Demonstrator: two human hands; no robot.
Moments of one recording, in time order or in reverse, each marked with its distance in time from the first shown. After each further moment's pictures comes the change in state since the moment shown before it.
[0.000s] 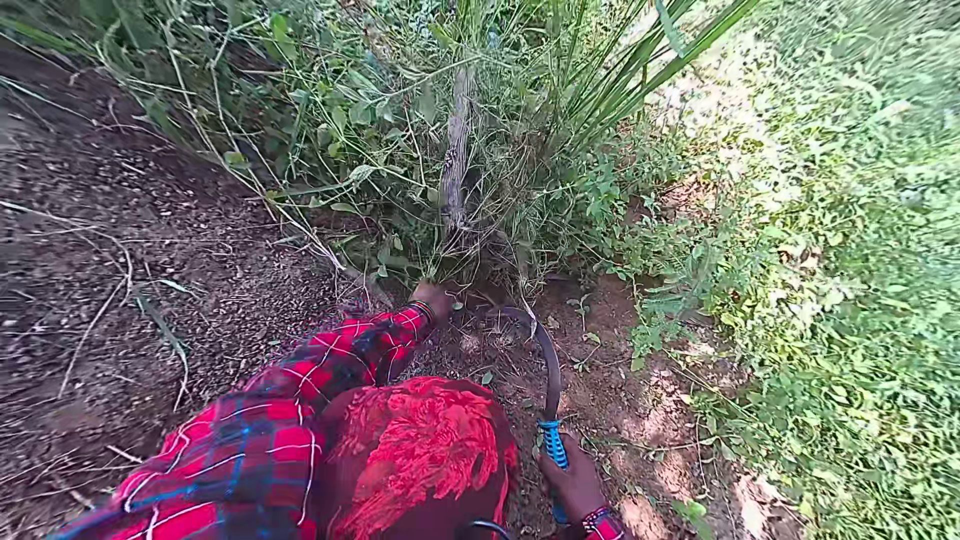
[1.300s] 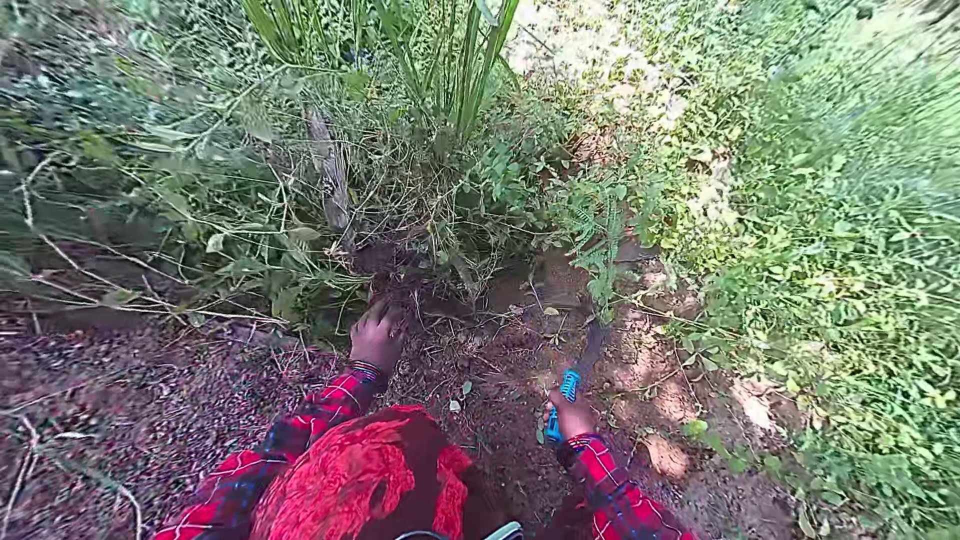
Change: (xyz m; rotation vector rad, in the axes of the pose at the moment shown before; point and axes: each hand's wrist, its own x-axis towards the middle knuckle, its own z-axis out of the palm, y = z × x) left_hand -0.040 0.006 0.007 -0.249 0.653 0.159; right_hand 0.039 -0.017 -0.013 0.551 0.349 0.222
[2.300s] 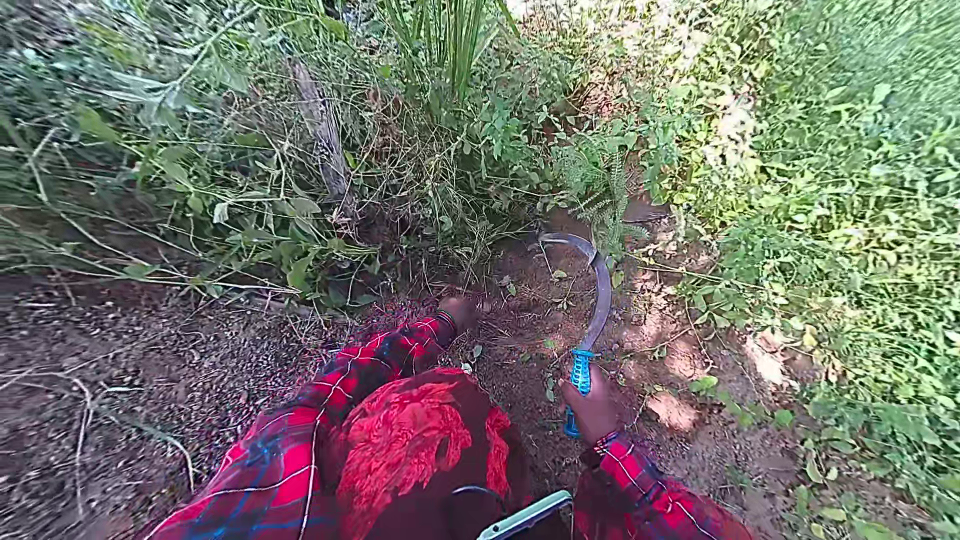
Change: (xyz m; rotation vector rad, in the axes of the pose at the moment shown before) left_hand 0.033 0.075 0.084 0.117 -0.850 0.054; right_hand -0.046 0.035 -0.025 -0.098 -0.087 -0.293
